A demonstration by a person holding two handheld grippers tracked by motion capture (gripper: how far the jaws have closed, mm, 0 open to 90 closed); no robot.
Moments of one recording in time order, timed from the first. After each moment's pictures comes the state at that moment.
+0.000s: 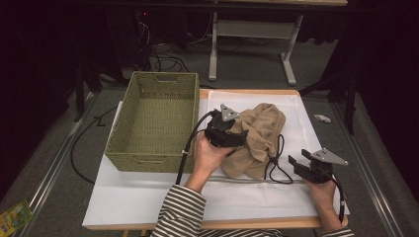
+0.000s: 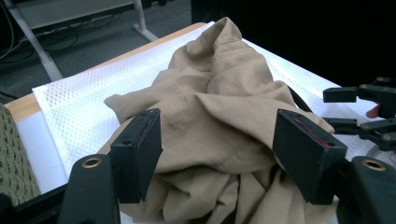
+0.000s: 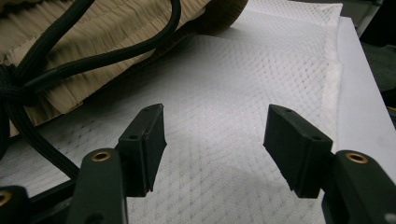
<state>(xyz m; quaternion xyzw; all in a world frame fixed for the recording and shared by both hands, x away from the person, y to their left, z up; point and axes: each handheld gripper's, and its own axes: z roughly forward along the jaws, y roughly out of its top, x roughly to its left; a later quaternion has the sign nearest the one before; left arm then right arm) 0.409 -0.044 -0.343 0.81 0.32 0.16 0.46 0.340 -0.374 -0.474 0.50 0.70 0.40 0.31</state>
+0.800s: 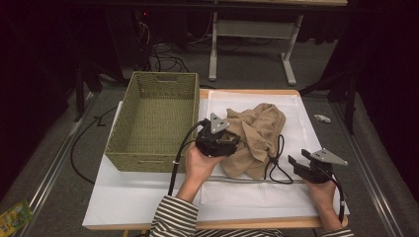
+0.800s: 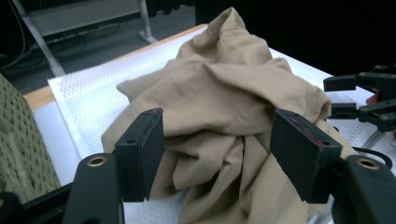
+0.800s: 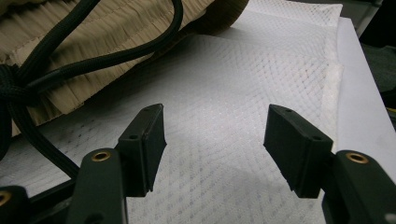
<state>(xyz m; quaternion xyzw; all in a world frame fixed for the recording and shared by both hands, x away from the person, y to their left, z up) 0.390 -0.019 -0.356 0.80 0.33 0.17 0.47 0.340 -0.373 -0.474 0.50 0.71 0.39 0.31</state>
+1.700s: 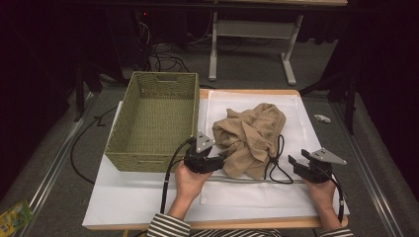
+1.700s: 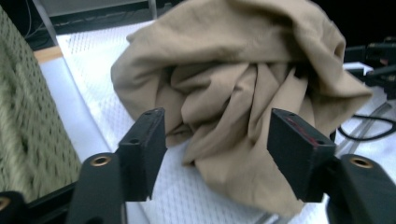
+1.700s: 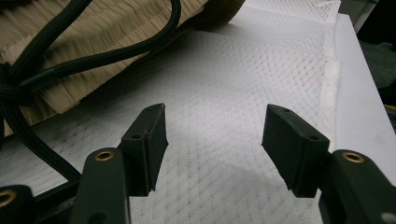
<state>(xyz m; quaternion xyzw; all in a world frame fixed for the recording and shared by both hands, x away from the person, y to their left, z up) 0.362 0.012 -0.397 0.79 0.36 0.17 0.47 0.342 -0.372 -0.474 0.51 0.71 0.38 0.31</state>
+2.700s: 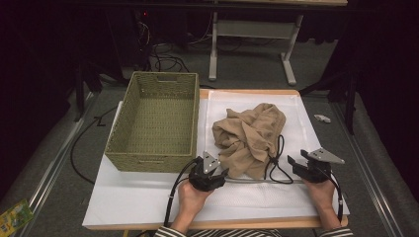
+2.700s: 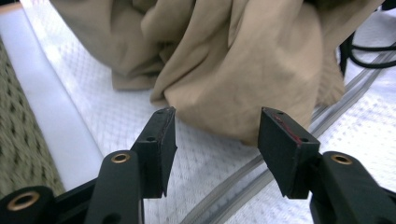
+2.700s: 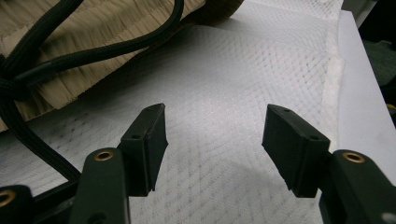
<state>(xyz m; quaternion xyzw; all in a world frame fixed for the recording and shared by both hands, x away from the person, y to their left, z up) 0.342 0.001 -0.455 0.81 0.35 0.16 0.44 0.343 -0.370 -0.475 0.51 0.71 0.37 0.31</state>
